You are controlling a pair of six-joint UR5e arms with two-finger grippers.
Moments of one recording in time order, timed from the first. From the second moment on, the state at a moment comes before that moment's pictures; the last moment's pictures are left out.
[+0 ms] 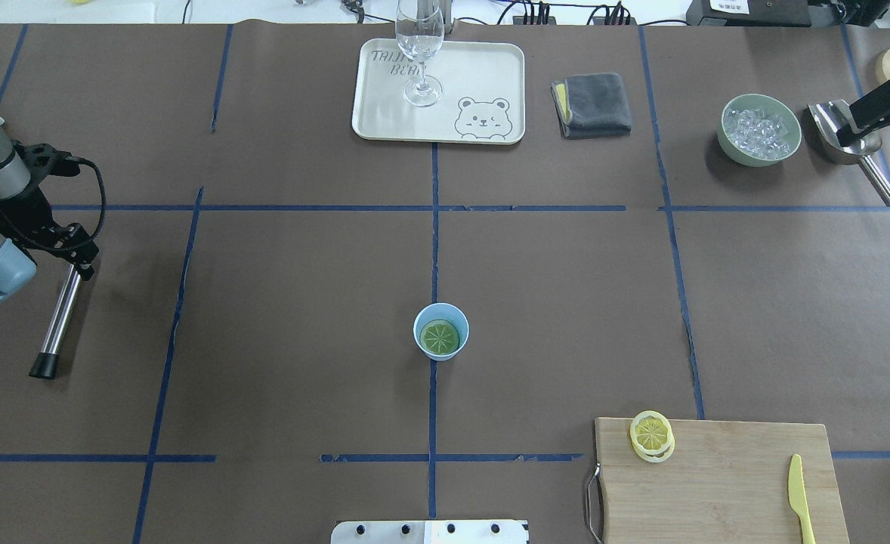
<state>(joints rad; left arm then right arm) -1.00 -1.83 -1.44 -1.51 -2.37 -0.34 1.31 -1.35 1.95 -1.78 2.38 0.33</state>
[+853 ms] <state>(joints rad) -0.98 -1.83 -1.46 -1.54 -2.37 -0.40 1.32 -1.35 1.95 -1.78 2.38 0.34</state>
